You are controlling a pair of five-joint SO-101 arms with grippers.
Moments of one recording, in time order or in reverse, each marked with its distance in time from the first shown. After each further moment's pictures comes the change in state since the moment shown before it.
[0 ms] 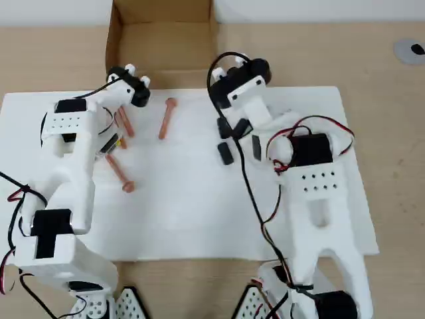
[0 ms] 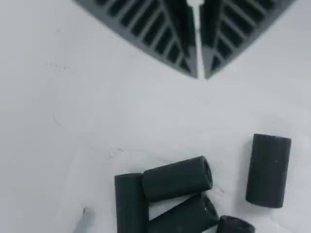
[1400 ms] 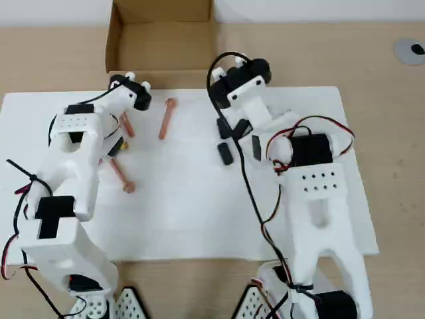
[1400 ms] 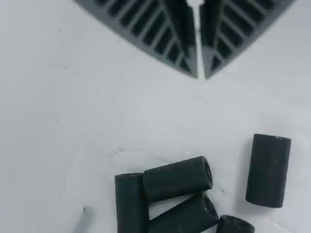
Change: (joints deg) left arm 0.2 9.1 -0.4 -3.3 5.4; right arm 0.0 0.0 0.0 0.0 0.0
